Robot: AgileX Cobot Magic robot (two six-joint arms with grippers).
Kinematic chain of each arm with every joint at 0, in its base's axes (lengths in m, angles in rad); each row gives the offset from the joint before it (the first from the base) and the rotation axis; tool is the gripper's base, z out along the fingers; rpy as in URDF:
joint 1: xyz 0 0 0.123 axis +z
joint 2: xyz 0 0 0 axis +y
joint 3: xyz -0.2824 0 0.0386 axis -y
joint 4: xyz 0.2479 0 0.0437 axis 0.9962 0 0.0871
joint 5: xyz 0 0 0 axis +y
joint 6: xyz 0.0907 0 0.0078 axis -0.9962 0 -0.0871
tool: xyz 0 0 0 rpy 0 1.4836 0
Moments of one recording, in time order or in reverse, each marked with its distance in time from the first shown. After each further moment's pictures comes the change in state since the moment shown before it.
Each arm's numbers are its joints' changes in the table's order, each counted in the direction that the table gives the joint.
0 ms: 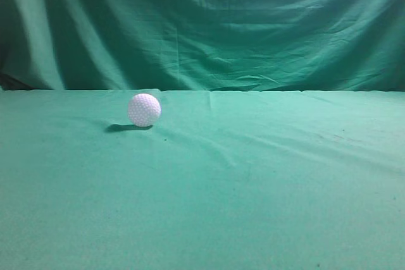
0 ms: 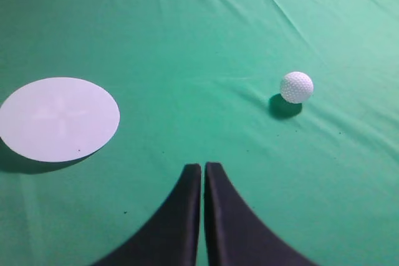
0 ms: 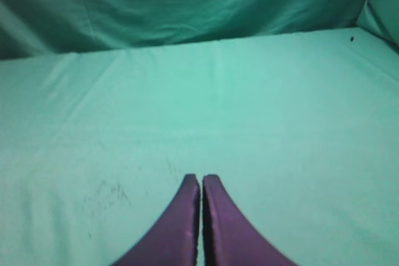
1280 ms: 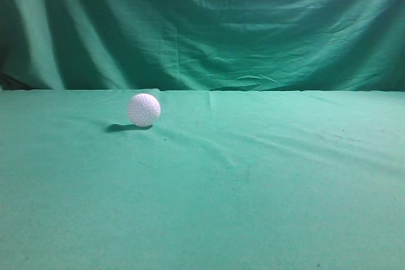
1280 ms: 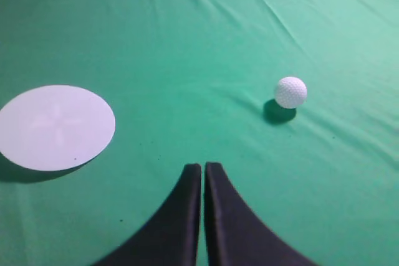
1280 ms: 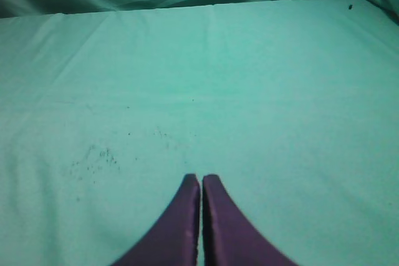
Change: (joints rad) left arm -0.014 -0.033 -0.002 0.000 -0.002 0.000; right arm 0.000 -0.002 -0.002 -0.037 0.111 0.015
